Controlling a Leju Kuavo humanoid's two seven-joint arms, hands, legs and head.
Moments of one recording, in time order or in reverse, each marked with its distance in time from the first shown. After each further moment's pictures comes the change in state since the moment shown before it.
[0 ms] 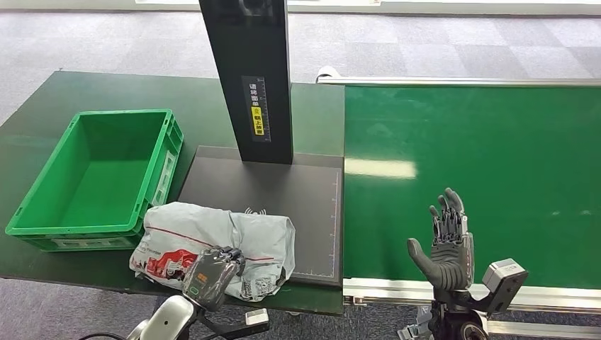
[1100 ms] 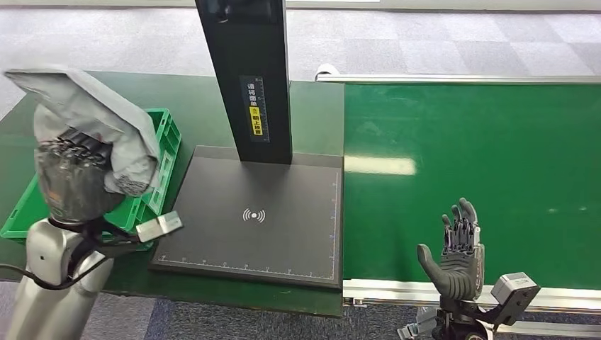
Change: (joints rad) left arm -0.275 0.210 0.272 -0.422 0.308 0.275 -0.126; right arm 0.046 -0.017 0.010 -0.013 -0.053 -0.078 -0.029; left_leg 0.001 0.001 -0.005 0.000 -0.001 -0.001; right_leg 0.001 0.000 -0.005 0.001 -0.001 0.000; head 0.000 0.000
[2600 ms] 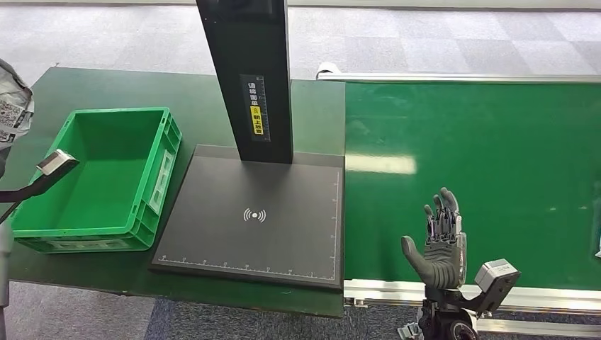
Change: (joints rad) left arm -0.120 0.116 0.449 0.412 -0.243 -0.022 0.036; right arm -0.035 -0.027 0.119 0.026 -0.033 -0.053 0.006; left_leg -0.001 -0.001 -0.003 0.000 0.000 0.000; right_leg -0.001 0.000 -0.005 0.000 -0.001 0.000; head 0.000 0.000
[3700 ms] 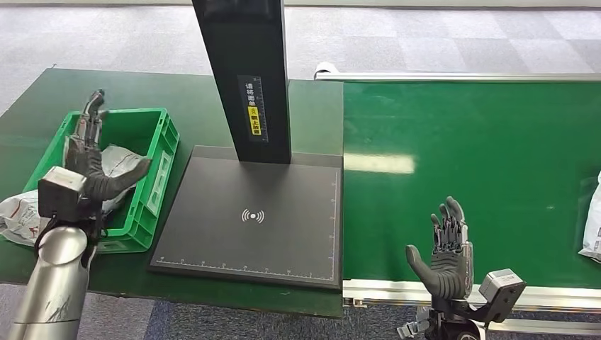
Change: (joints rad) left arm 0.085 -0.198 -0.301 -0.158 1.296 -0.630 -0.284; right arm 0.054 0.000 -0.033 -0.042 0.034 0.008 0.007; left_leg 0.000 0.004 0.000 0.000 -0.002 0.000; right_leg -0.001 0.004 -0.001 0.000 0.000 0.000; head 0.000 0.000
